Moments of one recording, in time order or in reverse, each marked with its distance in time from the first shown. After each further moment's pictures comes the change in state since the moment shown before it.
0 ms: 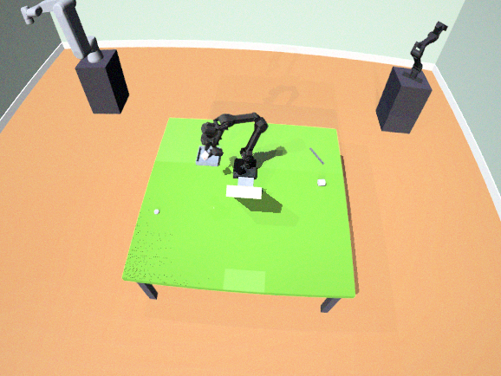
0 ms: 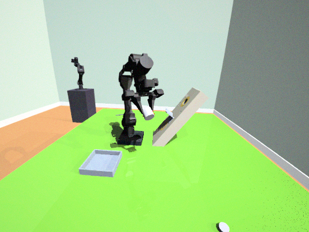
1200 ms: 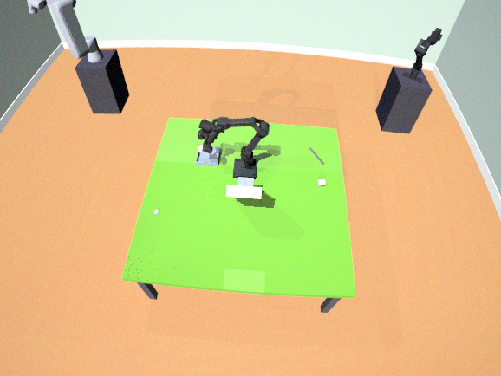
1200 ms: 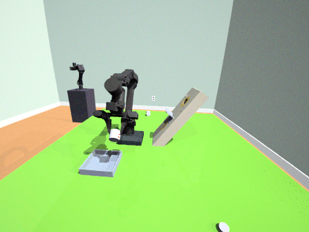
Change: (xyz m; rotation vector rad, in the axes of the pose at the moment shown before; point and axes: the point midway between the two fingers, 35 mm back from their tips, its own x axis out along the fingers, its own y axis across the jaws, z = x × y) arm 0.062 -0.131 -0.068 0.461 -0.006 -0.273
